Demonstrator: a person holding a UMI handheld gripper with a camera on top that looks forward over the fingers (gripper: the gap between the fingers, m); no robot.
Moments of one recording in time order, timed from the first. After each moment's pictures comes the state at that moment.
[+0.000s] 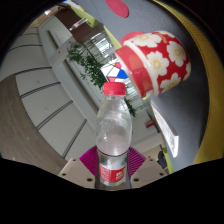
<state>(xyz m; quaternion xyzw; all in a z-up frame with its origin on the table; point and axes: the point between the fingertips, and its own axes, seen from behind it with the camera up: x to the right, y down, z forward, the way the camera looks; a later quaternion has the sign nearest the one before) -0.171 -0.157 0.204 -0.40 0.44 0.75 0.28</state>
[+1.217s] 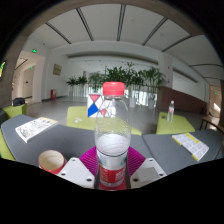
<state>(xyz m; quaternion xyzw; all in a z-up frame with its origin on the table) 0.116 -0.096 0.117 -0.79 -0.04 -0.02 0.62</state>
